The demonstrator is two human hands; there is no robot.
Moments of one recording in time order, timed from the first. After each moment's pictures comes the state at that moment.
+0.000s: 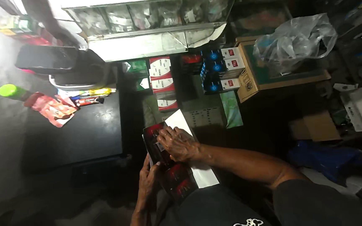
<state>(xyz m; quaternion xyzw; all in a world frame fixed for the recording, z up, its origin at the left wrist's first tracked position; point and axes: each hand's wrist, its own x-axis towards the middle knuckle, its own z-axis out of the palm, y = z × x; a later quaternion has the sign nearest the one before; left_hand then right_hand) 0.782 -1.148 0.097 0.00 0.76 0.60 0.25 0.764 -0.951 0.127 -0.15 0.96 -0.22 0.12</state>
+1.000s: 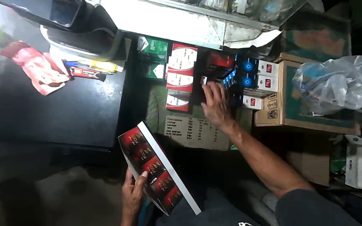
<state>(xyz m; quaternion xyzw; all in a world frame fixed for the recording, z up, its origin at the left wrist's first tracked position) 0.808 -1.140 0.089 -0.14 0.76 0.62 0.12 0.683 -0.795 0.071 0.04 0.99 -0.13 -0.05</state>
